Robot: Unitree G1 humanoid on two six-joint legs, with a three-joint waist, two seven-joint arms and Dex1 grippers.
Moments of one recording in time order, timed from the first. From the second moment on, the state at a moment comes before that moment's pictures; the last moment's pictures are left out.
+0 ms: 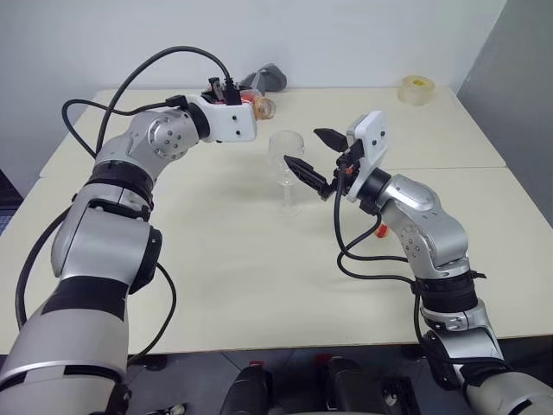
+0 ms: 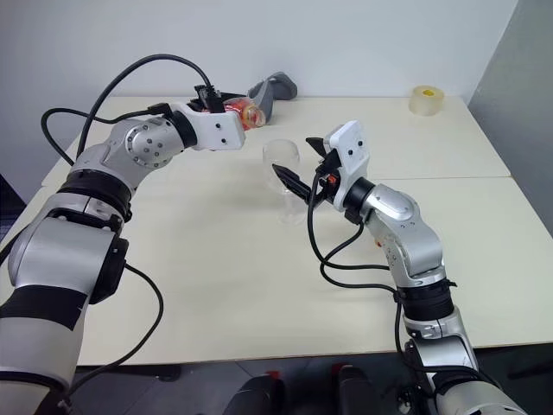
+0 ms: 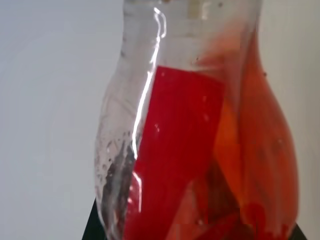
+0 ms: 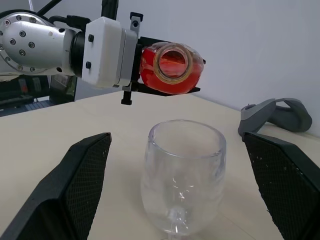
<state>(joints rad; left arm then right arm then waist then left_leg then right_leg) -1.40 0.60 -0.37 1.31 0.61 -0.79 -0.27 -0.69 -0.23 0.08 -0.14 0.32 0.49 0.54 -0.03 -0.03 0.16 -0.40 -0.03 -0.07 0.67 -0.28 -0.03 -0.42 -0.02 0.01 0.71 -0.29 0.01</state>
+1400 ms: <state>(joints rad) -1.50 0.63 -0.51 1.34 0.77 -0.80 -0.12 -0.71 -0.23 0.08 -0.11 0.30 0.44 0.55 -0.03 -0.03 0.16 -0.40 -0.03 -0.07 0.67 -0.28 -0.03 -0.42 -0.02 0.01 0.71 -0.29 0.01</state>
